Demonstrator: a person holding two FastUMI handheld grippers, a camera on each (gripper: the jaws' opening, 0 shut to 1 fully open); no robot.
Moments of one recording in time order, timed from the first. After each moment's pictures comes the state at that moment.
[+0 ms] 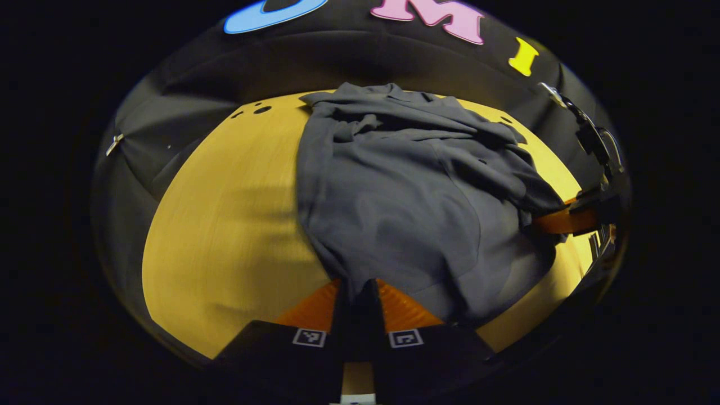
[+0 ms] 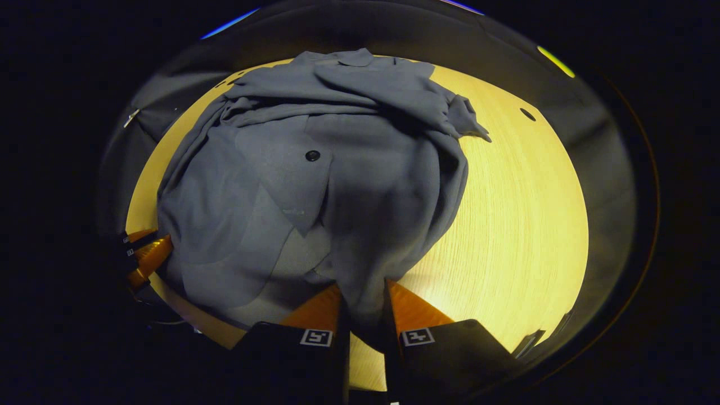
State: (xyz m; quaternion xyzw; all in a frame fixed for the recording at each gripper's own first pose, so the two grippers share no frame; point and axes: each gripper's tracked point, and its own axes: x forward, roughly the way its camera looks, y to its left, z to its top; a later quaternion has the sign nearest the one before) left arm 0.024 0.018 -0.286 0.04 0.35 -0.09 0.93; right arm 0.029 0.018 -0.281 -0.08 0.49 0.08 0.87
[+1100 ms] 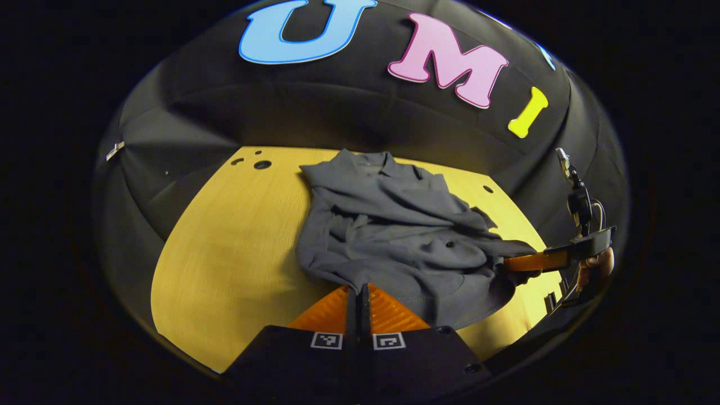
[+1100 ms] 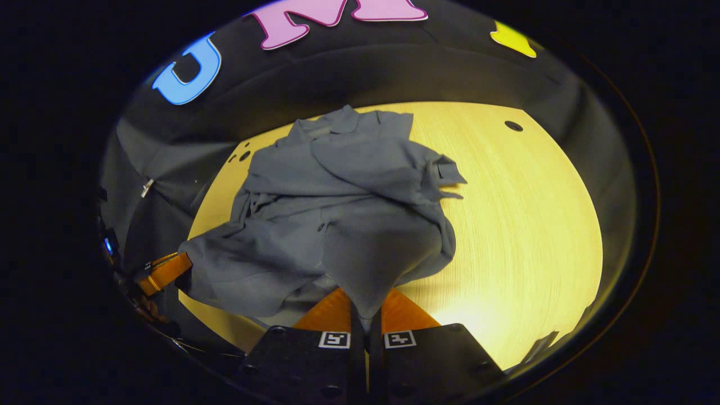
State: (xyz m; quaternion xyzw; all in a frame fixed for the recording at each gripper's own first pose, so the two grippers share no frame) left arm 0.077 0.020 -0.133 -0.05 0.24 -0.10 0.96; right arm 0.079 0.029 -0.168 0.07 0.40 0.10 0.91
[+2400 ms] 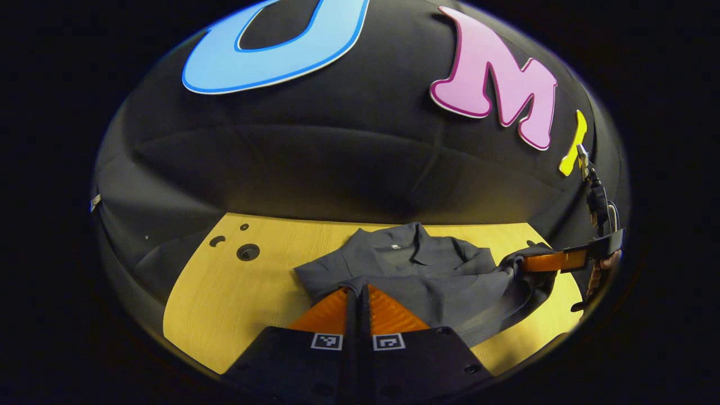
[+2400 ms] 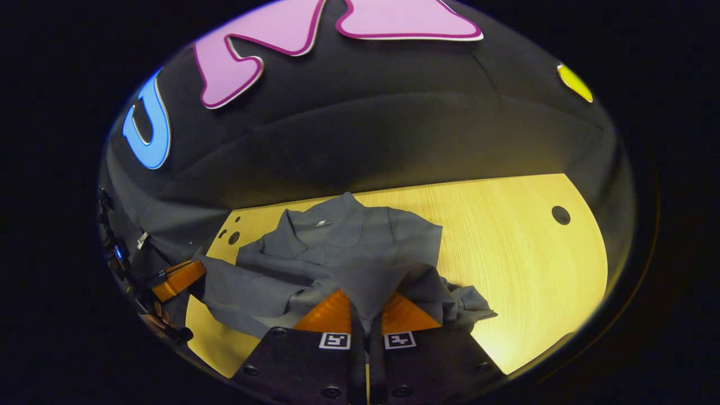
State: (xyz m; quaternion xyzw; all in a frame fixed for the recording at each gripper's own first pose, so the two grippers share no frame) left arm 0.329 0.029 -0.066 -0.03 0.16 -0.07 0.98; right arm 0.333 0.041 -0.106 0.10 0.30 0.12 0.94
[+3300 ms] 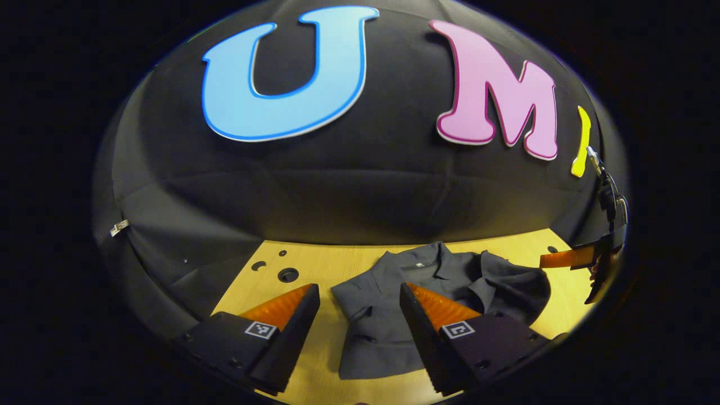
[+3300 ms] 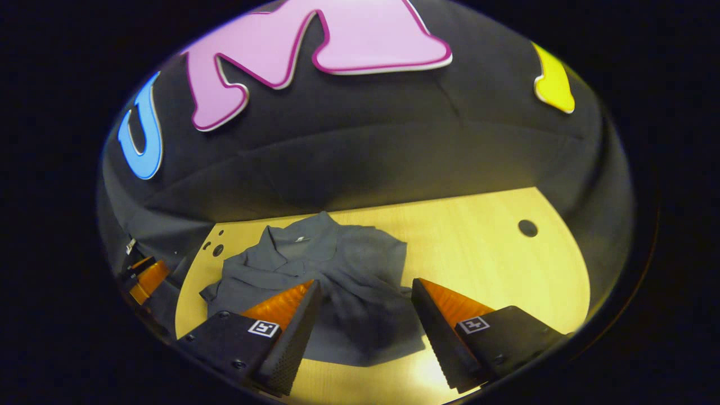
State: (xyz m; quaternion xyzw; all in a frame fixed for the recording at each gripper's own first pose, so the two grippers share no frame) left arm 0.261 0.062 0.006 0.00 0.10 0.01 1.00; right arm 0.303 -0.008 -0.059 0.06 0.24 0.06 0.97
